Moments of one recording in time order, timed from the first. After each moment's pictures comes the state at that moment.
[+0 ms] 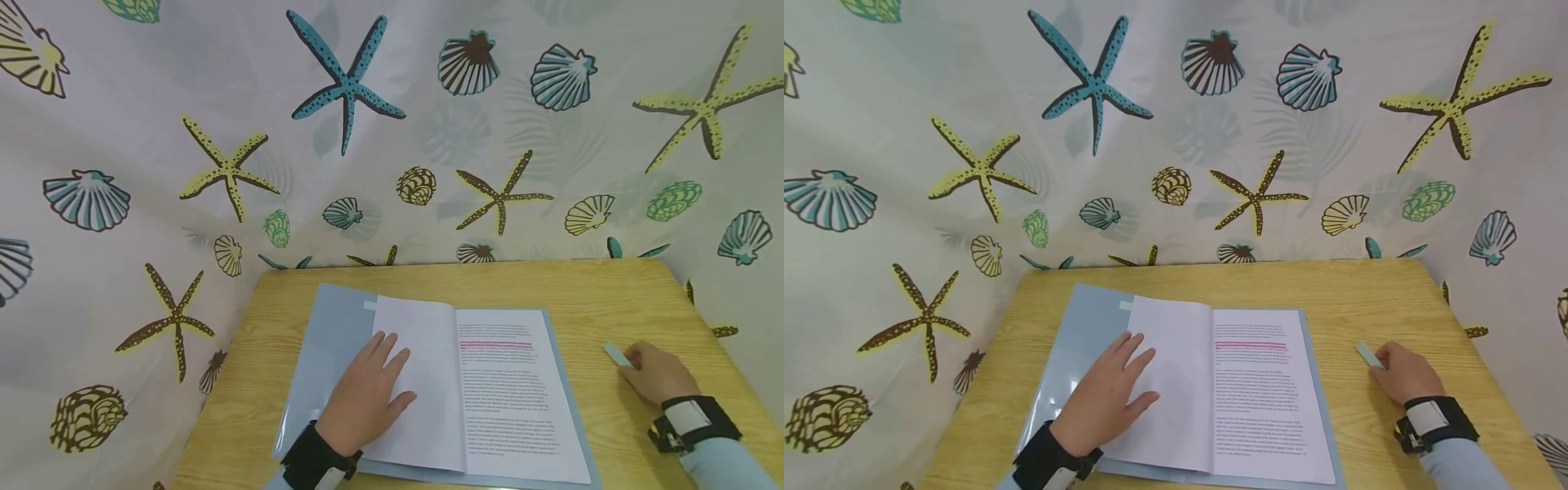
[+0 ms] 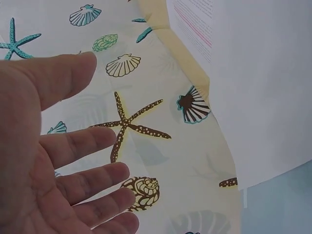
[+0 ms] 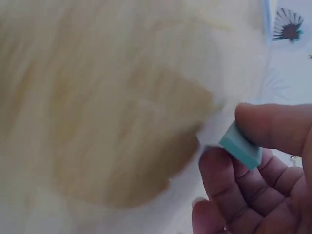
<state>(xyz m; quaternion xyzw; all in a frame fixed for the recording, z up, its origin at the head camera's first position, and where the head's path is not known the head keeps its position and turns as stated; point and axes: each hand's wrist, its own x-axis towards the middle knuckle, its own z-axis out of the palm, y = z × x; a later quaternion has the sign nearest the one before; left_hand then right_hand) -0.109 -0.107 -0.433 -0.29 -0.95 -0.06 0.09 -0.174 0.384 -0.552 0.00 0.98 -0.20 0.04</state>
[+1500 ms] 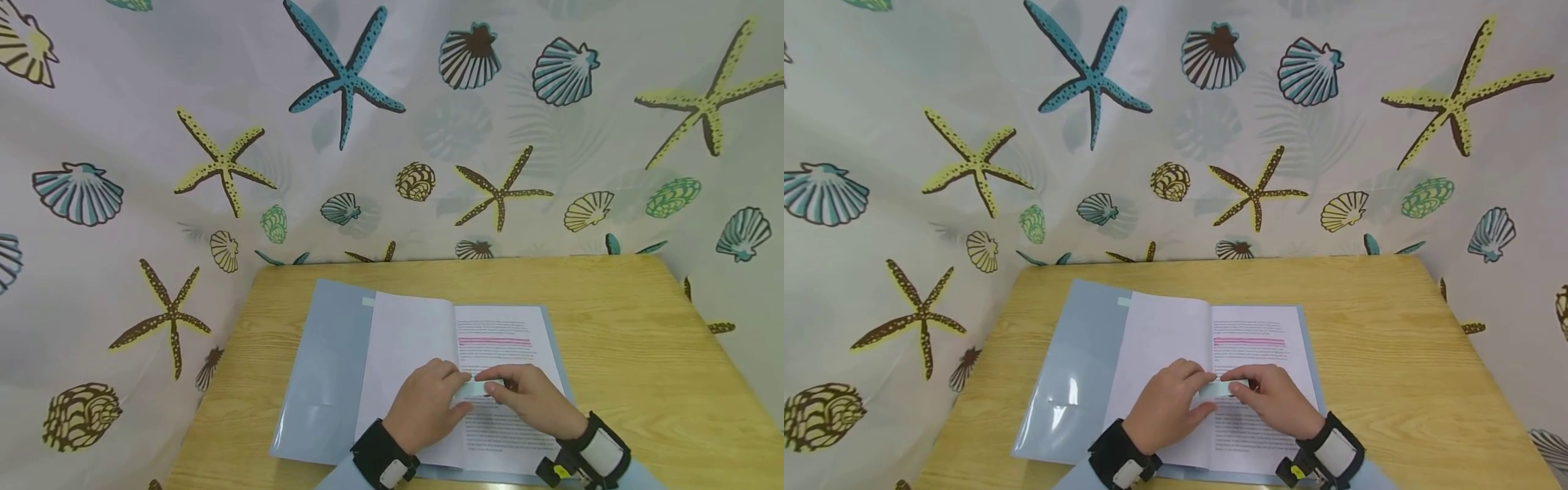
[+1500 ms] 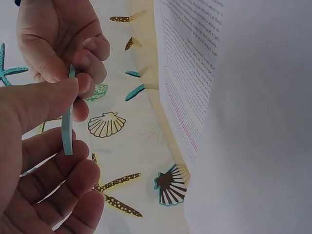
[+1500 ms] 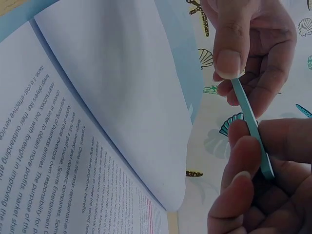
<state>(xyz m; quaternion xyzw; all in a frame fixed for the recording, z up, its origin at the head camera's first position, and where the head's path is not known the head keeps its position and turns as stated) -0.115 -0.032 -0.481 -0.36 -0.92 -0.14 0.13 -0.128 0.186 -0.497 -0.22 0.83 -0.50 0.12</state>
